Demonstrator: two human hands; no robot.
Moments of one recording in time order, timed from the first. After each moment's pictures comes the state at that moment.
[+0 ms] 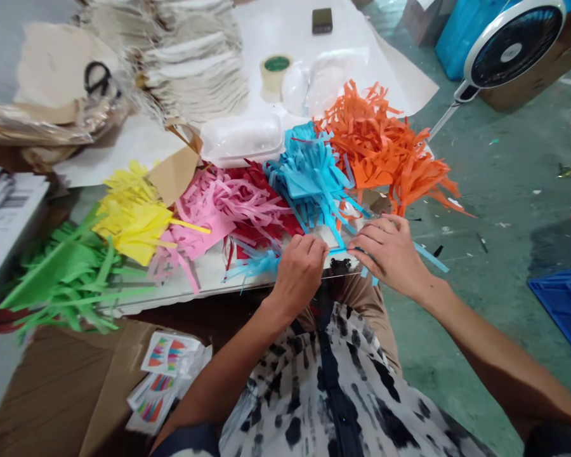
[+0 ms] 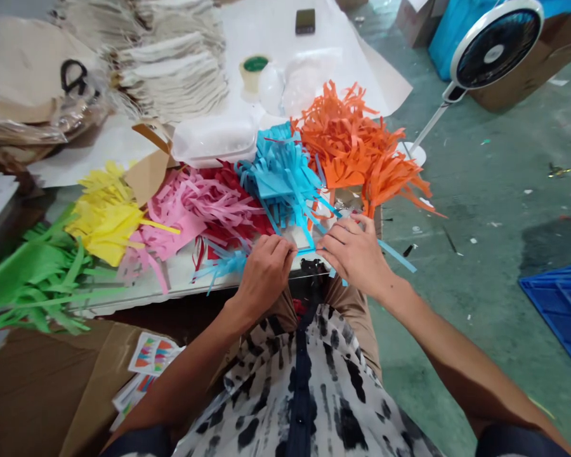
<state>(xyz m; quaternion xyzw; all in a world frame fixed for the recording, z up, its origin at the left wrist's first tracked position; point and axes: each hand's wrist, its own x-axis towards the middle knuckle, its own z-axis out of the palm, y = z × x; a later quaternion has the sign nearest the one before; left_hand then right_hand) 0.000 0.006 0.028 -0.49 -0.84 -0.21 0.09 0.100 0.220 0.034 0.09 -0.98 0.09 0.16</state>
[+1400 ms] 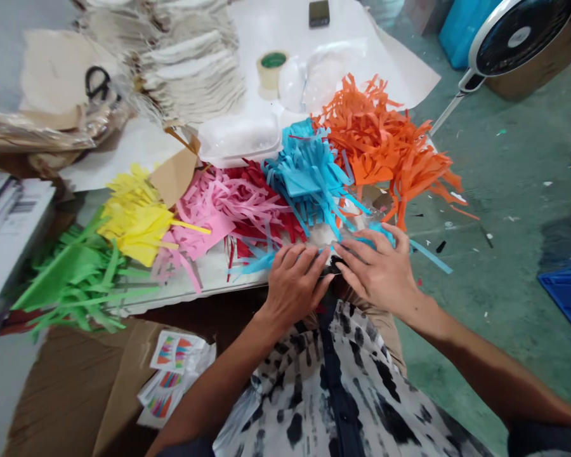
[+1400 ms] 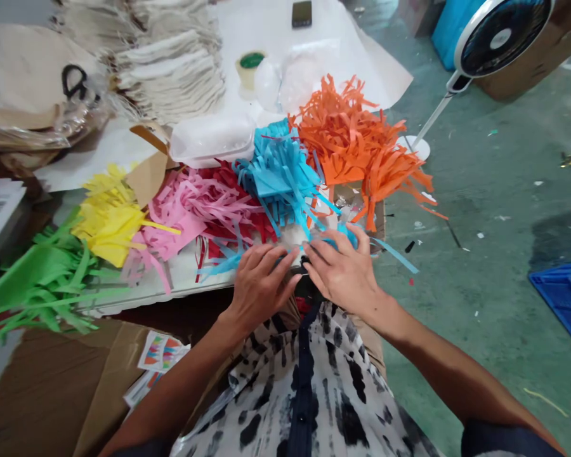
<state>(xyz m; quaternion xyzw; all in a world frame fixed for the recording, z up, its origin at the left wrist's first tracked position) 0.018 -0.027 0.030 -0.52 -0.83 -0.18 0.10 0.122 0.182 0.040 0.05 -0.98 0.06 0.17</state>
